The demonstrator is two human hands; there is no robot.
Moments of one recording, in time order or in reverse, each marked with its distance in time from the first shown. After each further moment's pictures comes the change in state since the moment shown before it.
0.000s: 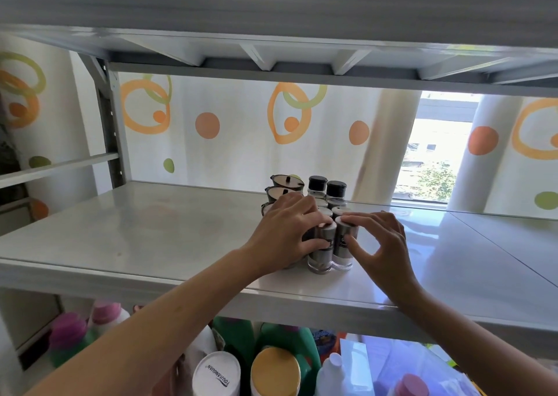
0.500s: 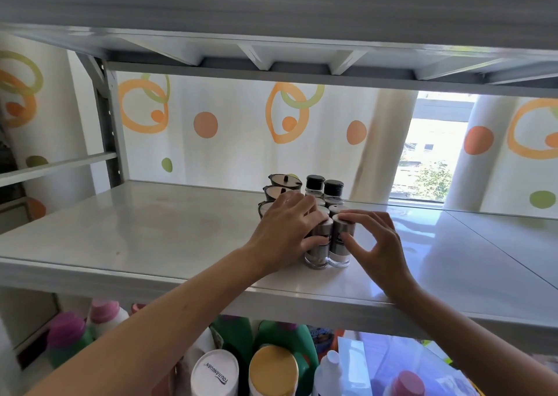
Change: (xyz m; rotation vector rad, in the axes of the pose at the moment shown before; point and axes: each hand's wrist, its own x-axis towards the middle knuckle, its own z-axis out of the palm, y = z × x) left_hand 0.001 0.003 0.008 0.171 0.125 0.068; right_hand -0.001 0.003 0.000 0.076 -0.049 0.057
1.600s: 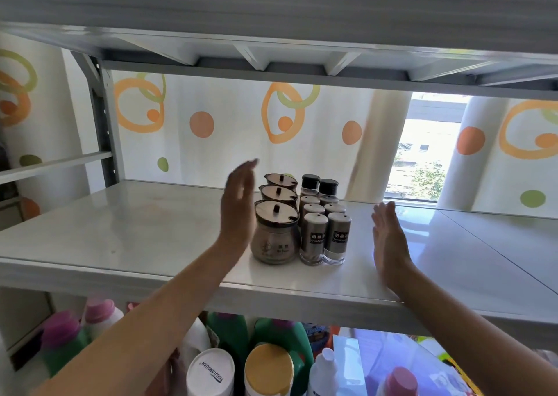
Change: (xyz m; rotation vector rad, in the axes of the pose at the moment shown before) left_hand -0.003 -0.032 -0.008 -0.879 0.399 -0.814; right_hand 0.015 0.011 -0.005 0.802 0.084 0.790
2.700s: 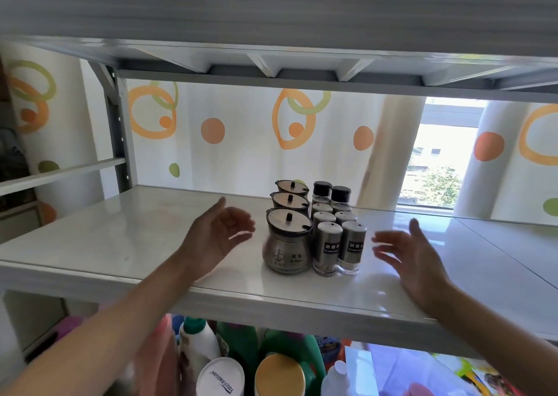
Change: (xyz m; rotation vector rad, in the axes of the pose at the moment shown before) left_hand 0.009 -0.036 -0.073 -0.684 -0.383 -0.564; right_hand -0.003 0.001 -0.029 0.071 -0.258 0.095
